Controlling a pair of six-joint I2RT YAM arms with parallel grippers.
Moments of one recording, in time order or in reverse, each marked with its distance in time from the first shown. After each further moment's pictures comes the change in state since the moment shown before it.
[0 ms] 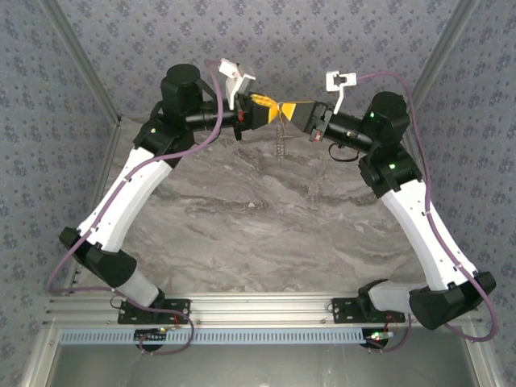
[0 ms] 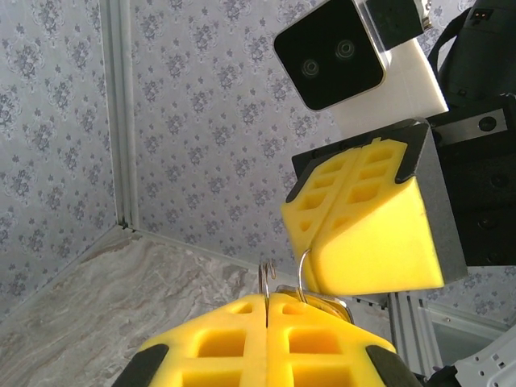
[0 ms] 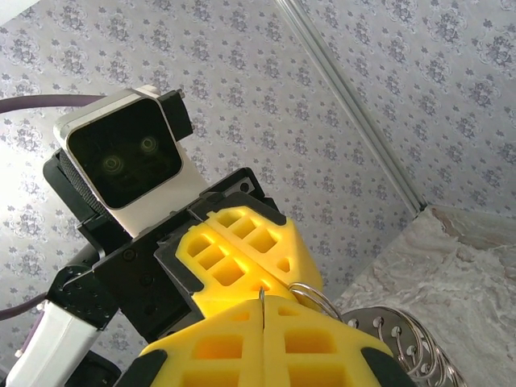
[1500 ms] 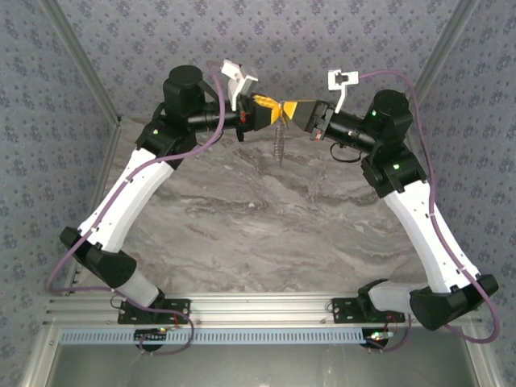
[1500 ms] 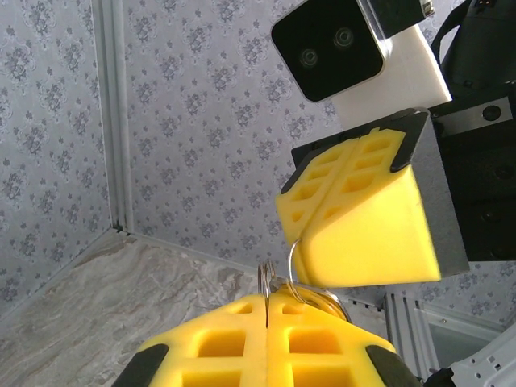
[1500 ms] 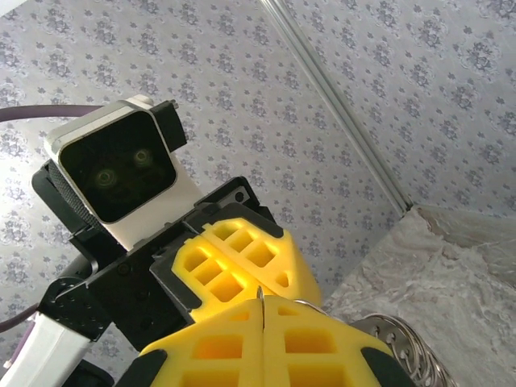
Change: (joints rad) left arm -0.015 -0.002 -0.011 0.021 -0.005 -0.008; right arm 0.005 -0.004 0.039 -0.079 0.044 -0.027
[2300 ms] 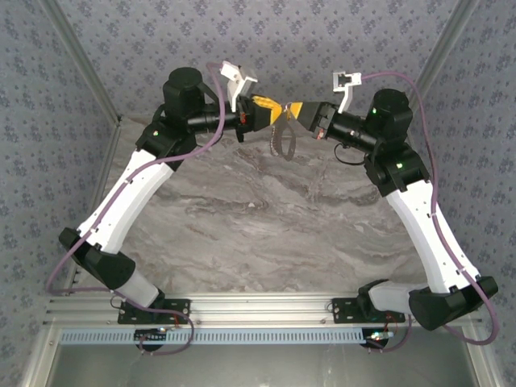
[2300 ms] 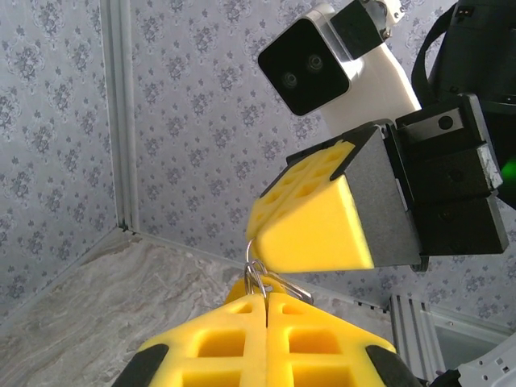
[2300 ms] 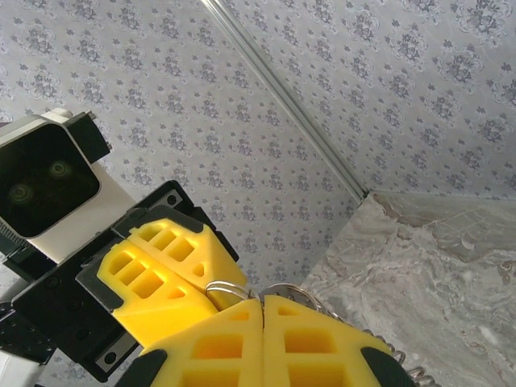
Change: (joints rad) left arm 0.000 -0.018 -0.032 0.020 -0.016 0.000; right arm -0.040 -0.004 0.005 -0.103 0.058 -0.016
